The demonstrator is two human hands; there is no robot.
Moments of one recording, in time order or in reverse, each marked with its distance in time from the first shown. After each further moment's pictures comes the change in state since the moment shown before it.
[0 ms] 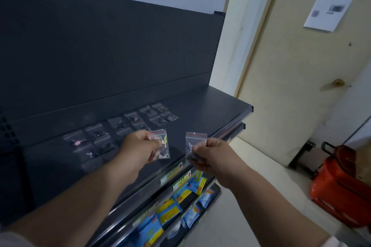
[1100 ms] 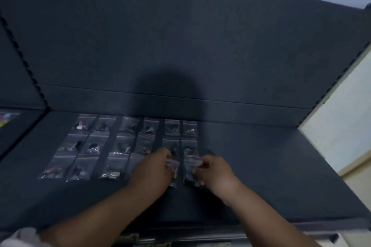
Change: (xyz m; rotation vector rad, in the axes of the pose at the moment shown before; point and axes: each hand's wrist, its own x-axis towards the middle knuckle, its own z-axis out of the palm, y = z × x) left_hand 0.150 -0.027 0.115 0.735 0.570 -0.065; right_hand 0.286 -0.015 -0.047 -0.834 -0.583 -0.193
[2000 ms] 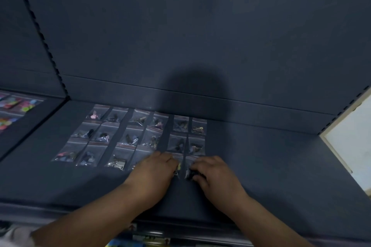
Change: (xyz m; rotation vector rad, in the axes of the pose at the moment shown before) left_hand -0.002 -0.032 0.015 0.566 0.017 0.423; right_hand 0.016 0.037 0.004 -0.544 0.041 -0.753
